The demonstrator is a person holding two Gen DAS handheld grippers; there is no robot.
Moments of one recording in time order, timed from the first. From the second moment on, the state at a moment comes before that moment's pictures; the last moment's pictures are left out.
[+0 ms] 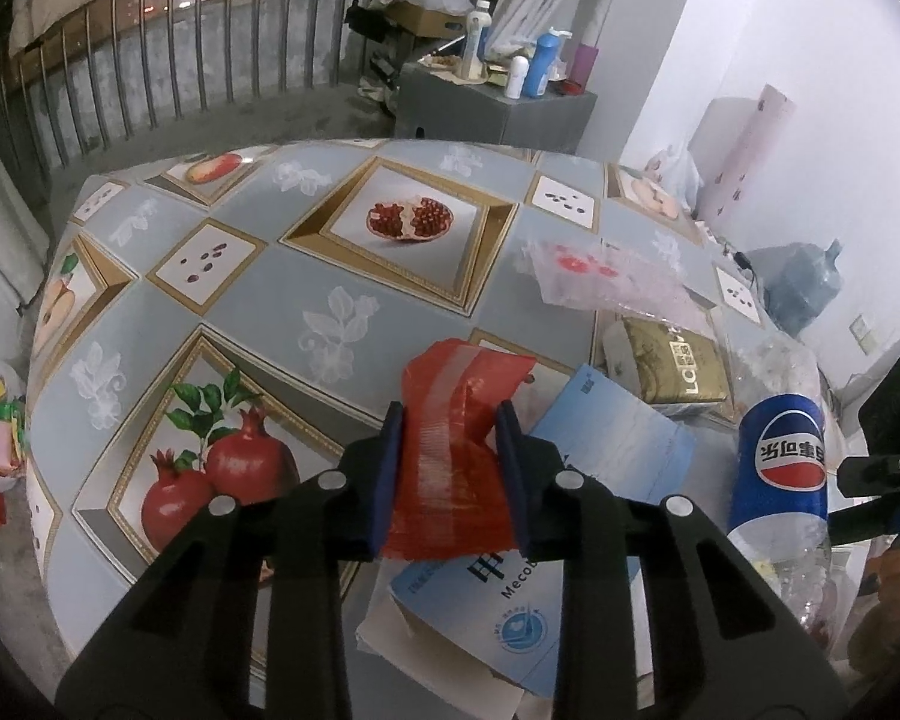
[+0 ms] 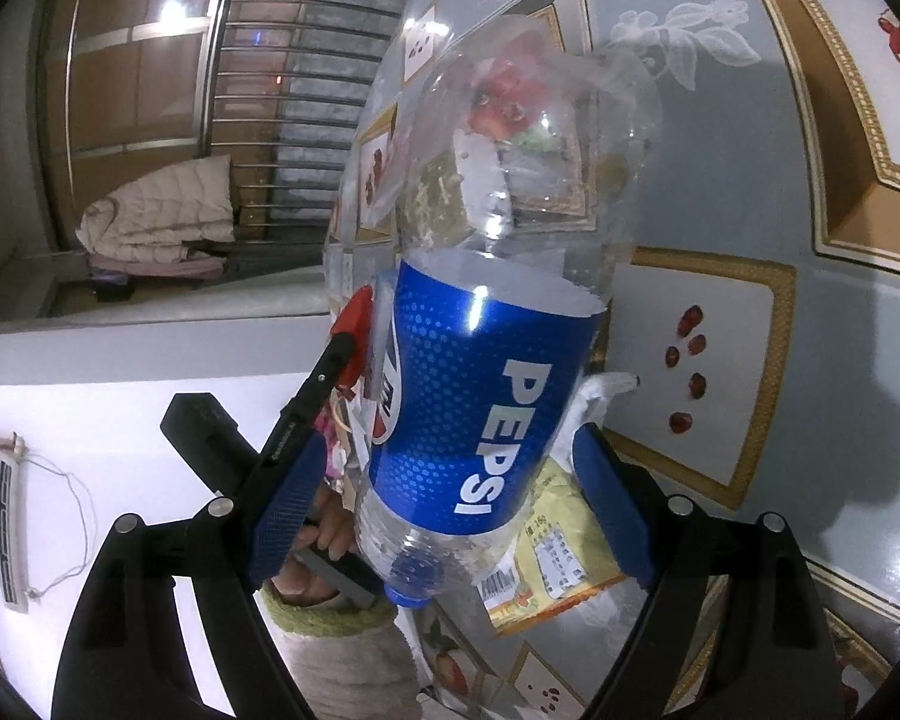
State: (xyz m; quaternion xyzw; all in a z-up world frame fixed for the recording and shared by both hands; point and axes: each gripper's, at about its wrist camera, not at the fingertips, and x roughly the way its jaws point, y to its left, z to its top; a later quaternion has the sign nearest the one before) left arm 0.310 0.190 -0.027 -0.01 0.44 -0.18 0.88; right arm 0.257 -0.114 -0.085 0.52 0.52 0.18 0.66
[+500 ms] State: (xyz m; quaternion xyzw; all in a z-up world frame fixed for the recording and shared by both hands) left arm 0.306 0.192 -0.018 0.00 0.43 -0.17 0.89; right arm 0.255 -0.117 -0.099 0.53 0.52 0.17 0.65
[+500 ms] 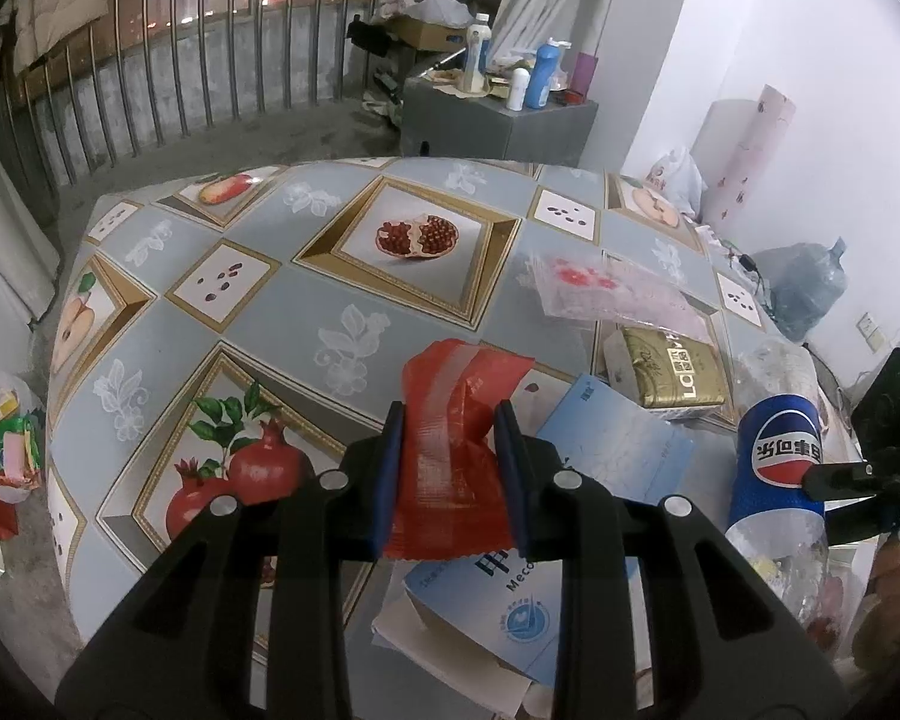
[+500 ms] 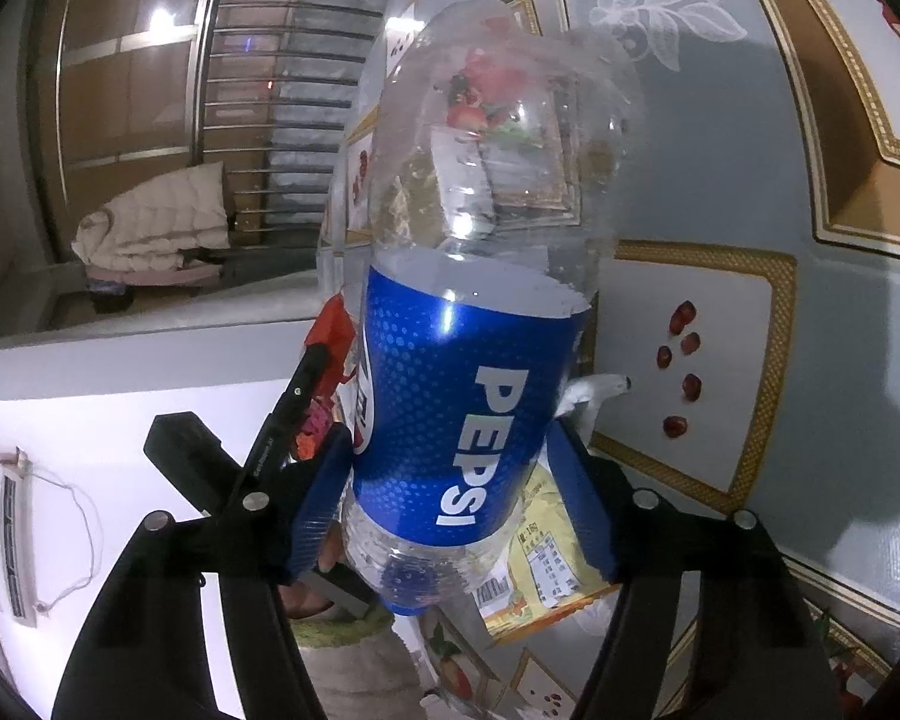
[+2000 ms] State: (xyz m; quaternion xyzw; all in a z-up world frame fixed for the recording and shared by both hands) left arm 0.269 0.175 0.007 0.01 0.41 -0.18 0.90; right arm 0.206 -0.195 -0.094 0.51 0.50 0.12 0.69
